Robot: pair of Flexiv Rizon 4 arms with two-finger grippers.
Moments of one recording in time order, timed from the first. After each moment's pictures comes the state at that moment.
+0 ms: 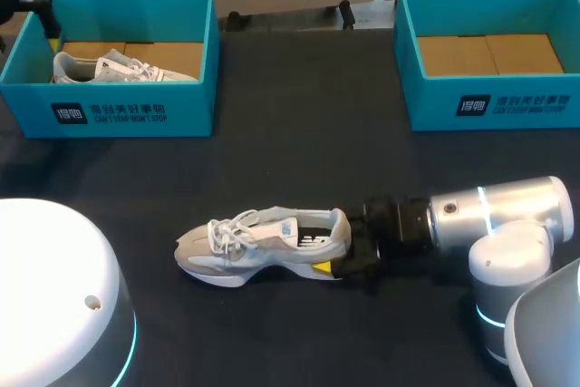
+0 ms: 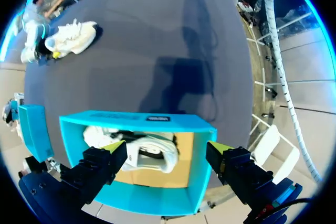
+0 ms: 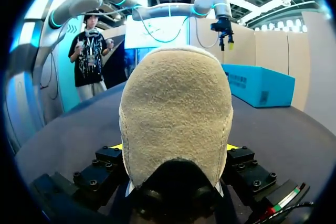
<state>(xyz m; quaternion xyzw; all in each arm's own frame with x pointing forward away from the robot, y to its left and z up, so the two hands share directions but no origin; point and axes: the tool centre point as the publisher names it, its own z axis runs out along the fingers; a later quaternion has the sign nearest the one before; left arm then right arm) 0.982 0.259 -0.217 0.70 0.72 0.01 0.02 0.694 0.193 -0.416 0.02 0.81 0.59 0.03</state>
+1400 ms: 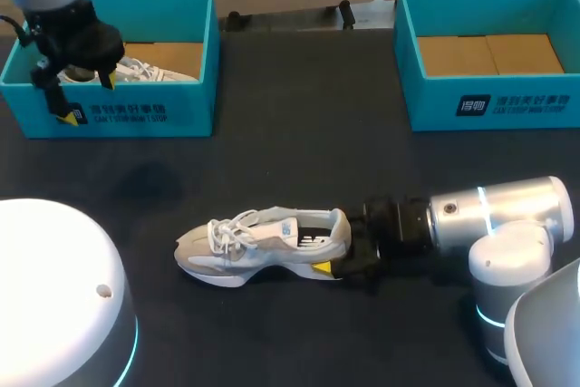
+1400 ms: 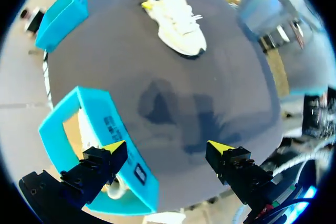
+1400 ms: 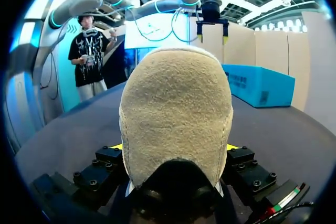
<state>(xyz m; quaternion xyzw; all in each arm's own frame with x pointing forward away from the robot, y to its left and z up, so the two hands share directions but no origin) 0.848 0.146 -0.224 0.19 0.98 0.02 -0.01 0.694 0.193 -0.416 0.02 0.81 0.59 0.03</state>
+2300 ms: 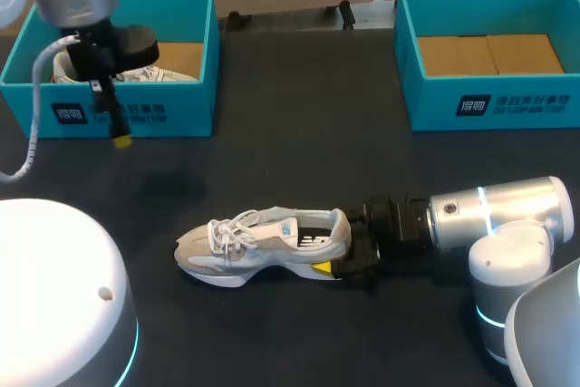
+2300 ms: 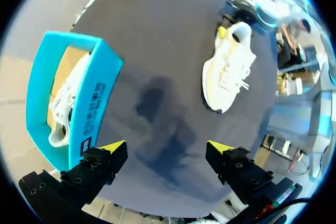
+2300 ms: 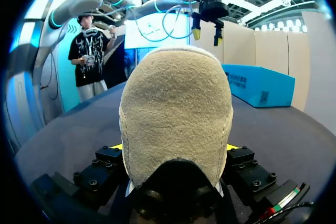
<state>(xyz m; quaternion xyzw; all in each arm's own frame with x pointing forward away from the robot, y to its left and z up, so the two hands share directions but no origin) 0.803 0.098 -0.235 -0.21 0.98 0.01 -0.04 0.694 0.193 -0.416 0.02 0.81 0.59 0.03</state>
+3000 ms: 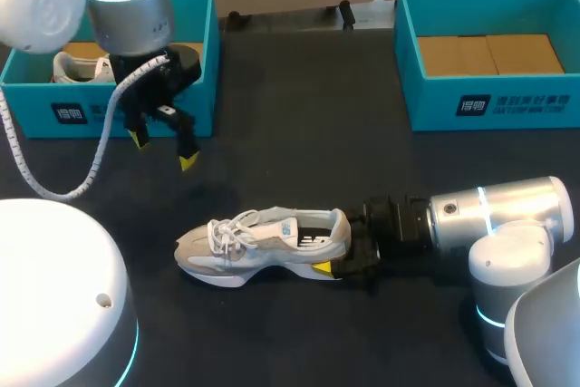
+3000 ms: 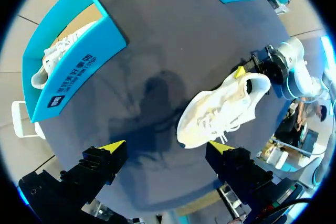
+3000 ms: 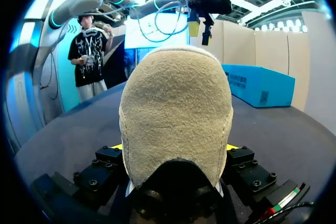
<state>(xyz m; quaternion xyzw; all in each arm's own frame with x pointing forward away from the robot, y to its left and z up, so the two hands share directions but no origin) 0.753 0.021 -0.249 -0.46 0.88 0.03 -0.06 0.694 0.193 -0.416 0.02 0.81 0.59 0.03</state>
